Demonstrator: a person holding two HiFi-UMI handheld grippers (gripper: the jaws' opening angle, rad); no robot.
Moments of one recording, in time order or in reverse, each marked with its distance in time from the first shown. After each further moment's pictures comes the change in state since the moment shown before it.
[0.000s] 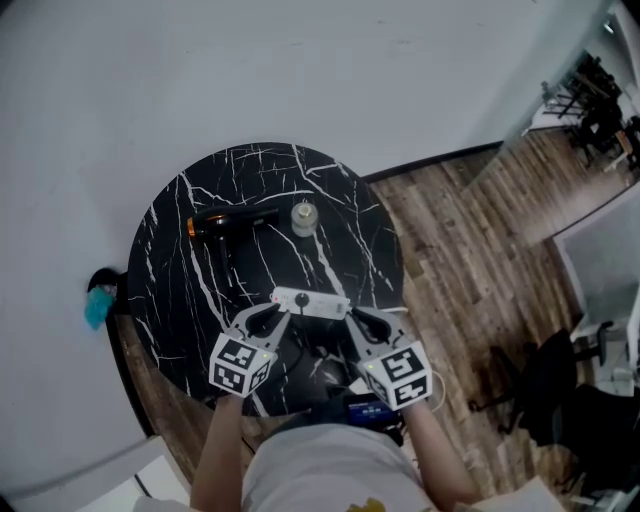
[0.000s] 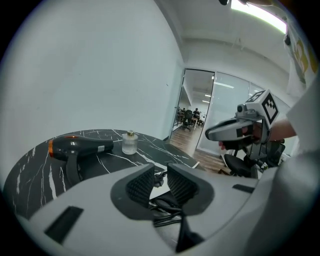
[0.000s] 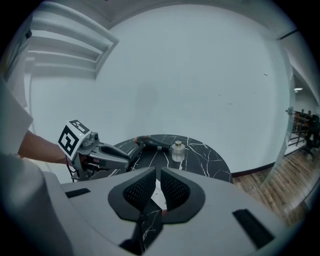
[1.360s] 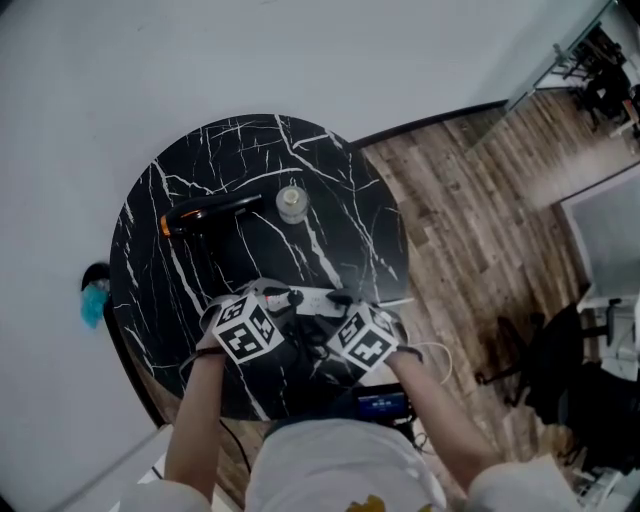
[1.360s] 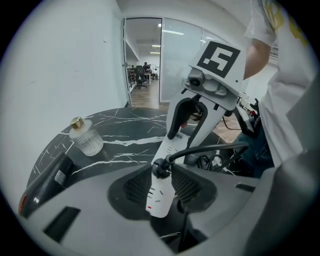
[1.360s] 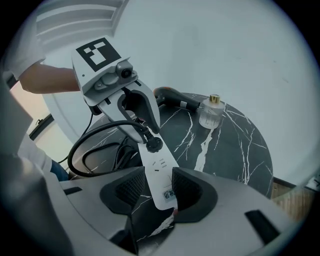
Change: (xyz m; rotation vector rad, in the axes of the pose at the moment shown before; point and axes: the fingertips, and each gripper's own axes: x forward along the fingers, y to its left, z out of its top) left arm 0.078 0.008 -0.048 0.532 0.507 -0.346; right arm 0.108 0.008 -0.095 -0.229 0.457 0.278
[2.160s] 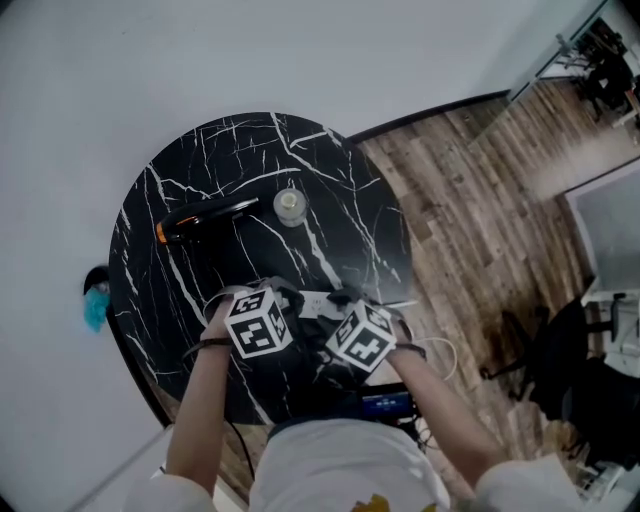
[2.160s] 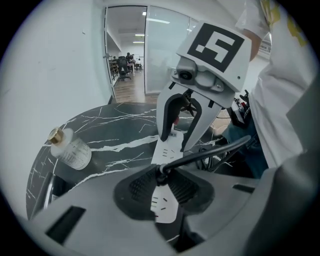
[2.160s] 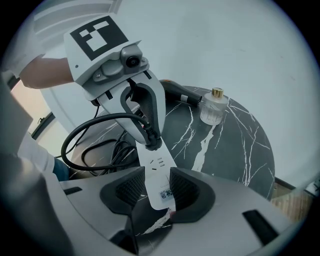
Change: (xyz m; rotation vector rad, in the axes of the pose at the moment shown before) left arm 0.014 0.001 0.011 0.131 0.119 -0.128; right arm 0.002 -0.010 0.000 -0.014 0.087 0.022
